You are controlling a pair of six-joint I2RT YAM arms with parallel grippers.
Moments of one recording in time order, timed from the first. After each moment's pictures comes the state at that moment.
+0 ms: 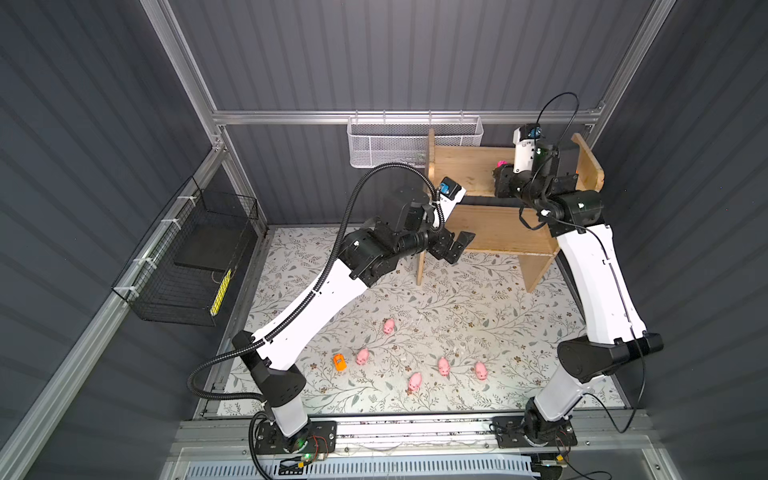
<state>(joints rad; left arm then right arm) -0.90 1.73 2.09 -0.66 0.04 0.04 0.26 1.73 2.26 -0.84 0.12 0.08</state>
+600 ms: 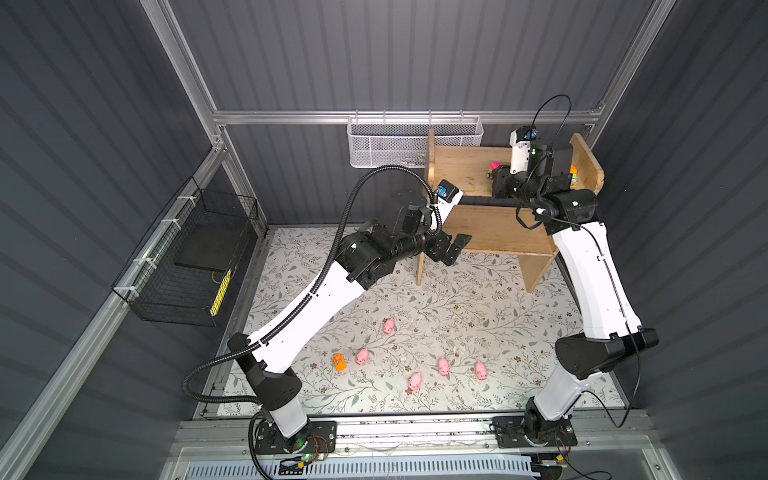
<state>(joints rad) -0.90 1.70 2.05 -0.66 0.02 0.05 0.25 1.75 2.26 -0.84 0.12 0.10</state>
